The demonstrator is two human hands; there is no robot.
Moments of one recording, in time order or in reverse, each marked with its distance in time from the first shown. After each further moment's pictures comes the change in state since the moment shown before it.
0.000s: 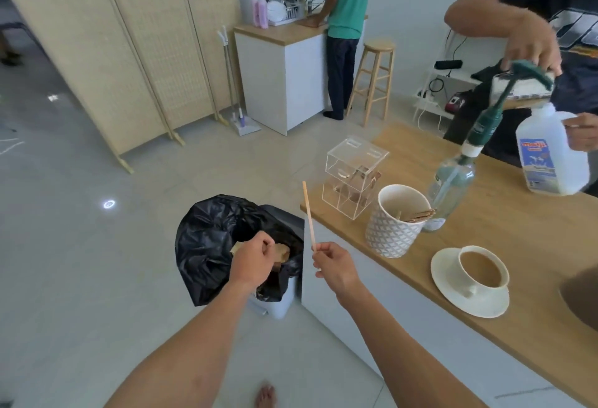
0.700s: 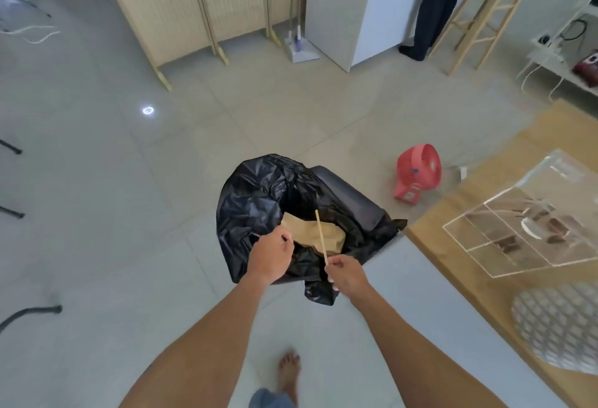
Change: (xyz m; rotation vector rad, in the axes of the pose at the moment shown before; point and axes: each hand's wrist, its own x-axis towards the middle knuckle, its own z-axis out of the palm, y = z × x) left_hand 0.148 -0.191 0.003 0.035 -0.103 -0.277; right_hand 0.200 0.069 0.181 -0.417 -0.196 0.389
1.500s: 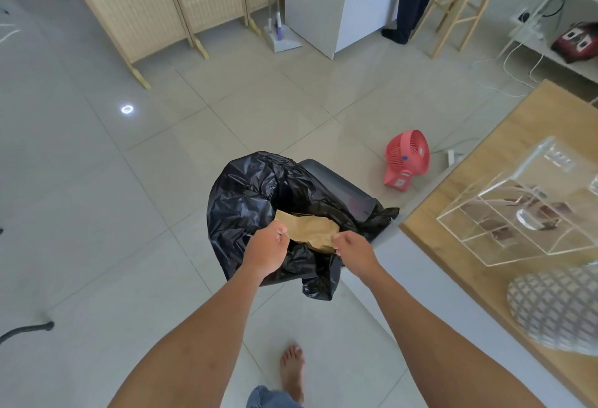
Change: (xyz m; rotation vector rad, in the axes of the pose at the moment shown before) left_hand 0.029 -0.007 0.000 0.052 -0.092 0.027; right_hand 0.020 -0.020 -0.027 -0.148 0.083 -0.136
